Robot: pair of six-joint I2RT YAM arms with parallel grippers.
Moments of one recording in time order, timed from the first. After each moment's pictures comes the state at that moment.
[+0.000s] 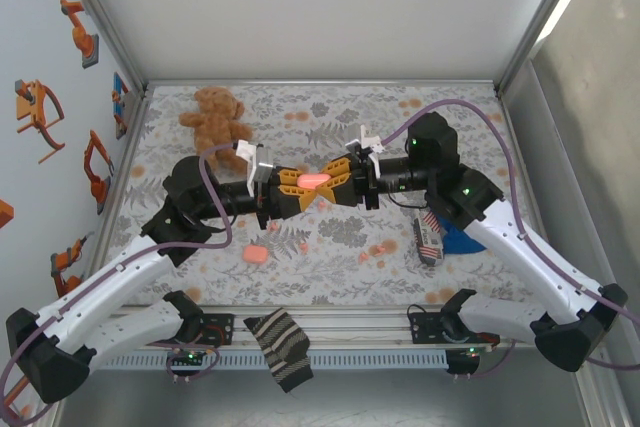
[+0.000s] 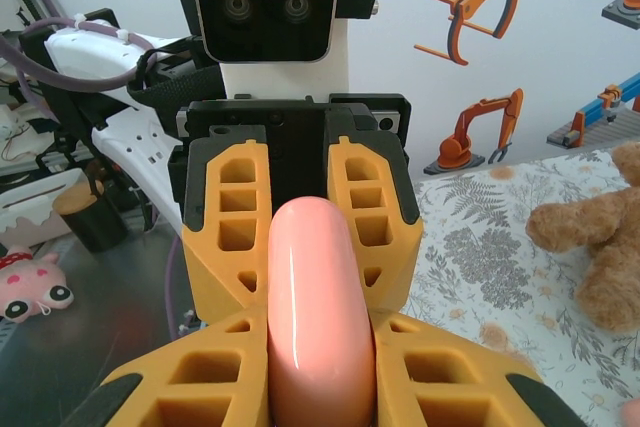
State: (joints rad) left arm -0.77 0.92 0.82 0.16 0.75 -0.27; right arm 0.71 1.12 1.21 -0.34 -0.90 -0.02
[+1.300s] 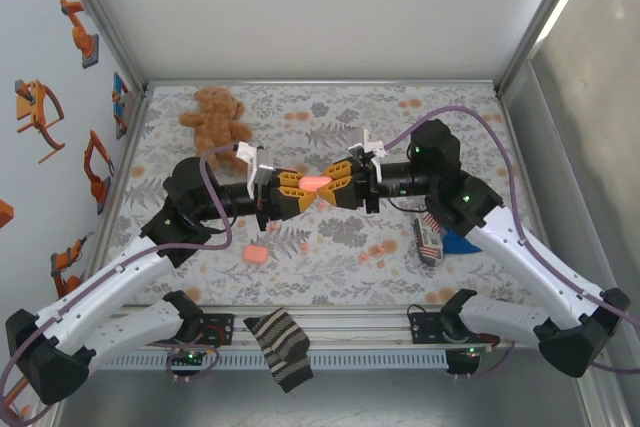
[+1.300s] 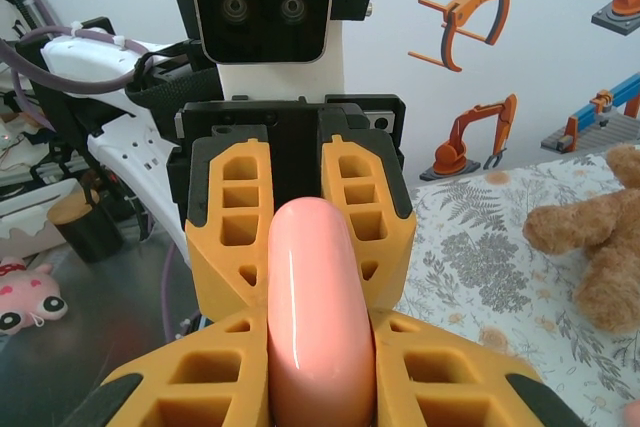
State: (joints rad) left arm -0.77 0.91 0.81 0.14 0.75 -0.26; right arm 0.71 1.08 1.13 -0.26 -0.88 0.03
